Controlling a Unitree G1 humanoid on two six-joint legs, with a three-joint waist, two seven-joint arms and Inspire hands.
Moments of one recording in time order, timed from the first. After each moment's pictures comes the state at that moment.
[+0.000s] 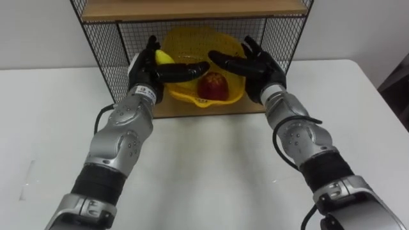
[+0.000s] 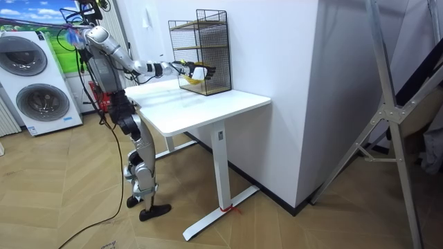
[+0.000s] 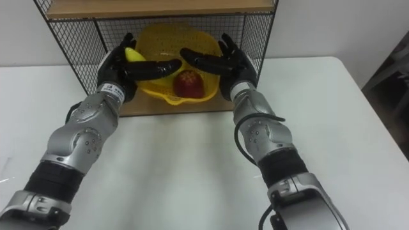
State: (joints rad) left arm -0.54 0.10 -0.09 0.47 -0.51 0.20 0.20; right arm -0.64 -0.17 0.17 0.71 0.84 0.08 -0.10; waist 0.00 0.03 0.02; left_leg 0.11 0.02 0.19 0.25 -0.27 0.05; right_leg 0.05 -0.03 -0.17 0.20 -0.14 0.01
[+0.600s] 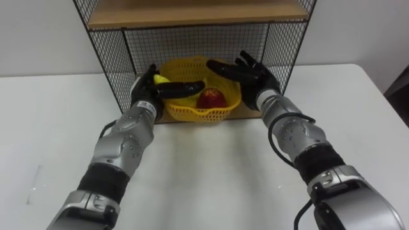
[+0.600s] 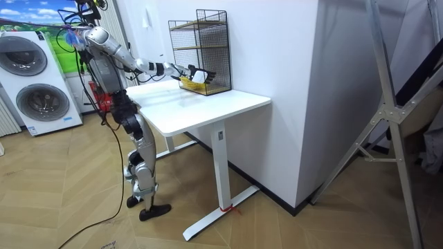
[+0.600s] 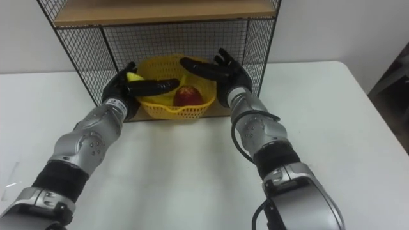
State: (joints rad) left arm -0.55 0.10 -0.08 0.65 -0.56 0.23 0.19; right arm -0.68 -0.15 0.17 0.87 0.86 0.10 -0.08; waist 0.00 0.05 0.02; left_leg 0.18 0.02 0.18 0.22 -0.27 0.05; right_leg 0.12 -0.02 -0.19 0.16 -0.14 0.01
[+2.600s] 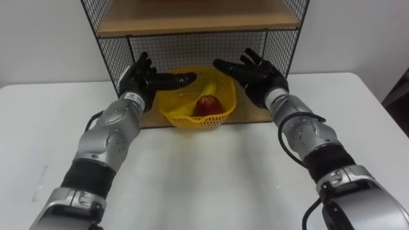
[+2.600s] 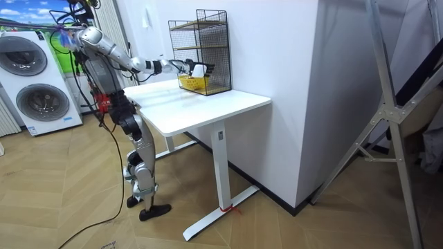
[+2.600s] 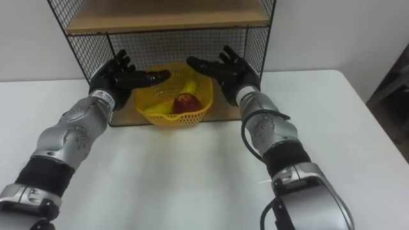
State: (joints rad) left arm -0.56 0.18 -0.08 0.57 -0.56 0.23 0.14; right arm -0.68 -0.20 0.16 0.83 0.85 0.10 0.00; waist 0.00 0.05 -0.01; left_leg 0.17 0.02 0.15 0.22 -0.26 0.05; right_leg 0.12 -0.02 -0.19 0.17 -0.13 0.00
